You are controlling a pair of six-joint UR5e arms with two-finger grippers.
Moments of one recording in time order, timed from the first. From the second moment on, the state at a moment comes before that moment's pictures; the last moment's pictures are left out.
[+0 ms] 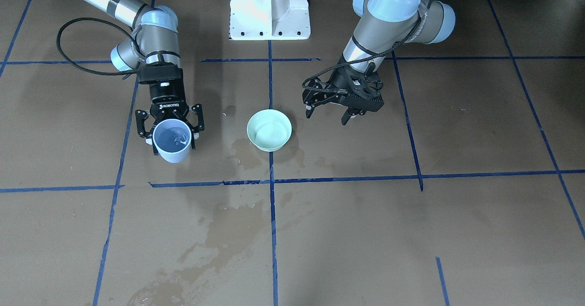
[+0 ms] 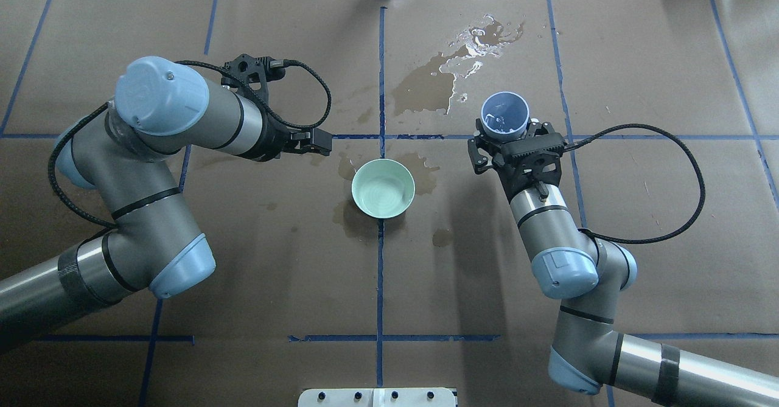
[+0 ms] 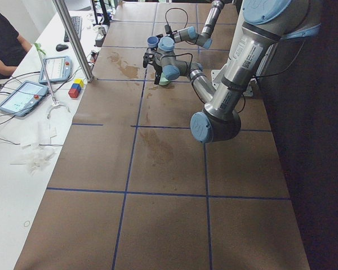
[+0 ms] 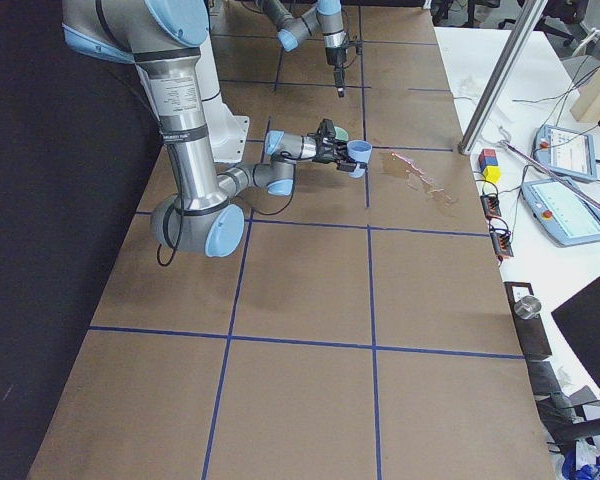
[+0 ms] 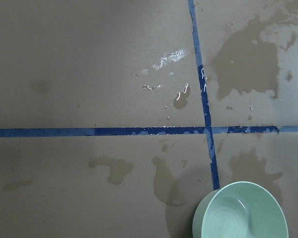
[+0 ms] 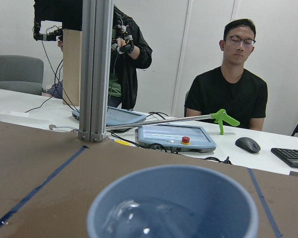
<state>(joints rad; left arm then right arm) -0.65 -2.10 -1.75 -1.96 -1.89 -1.21 0.36 -1.21 1.51 -0.50 0.65 0.76</state>
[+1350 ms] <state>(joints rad) -0.65 -2.10 -1.75 -1.97 -1.89 -1.21 0.26 -1.07 1.52 -0.79 0.61 0.42</state>
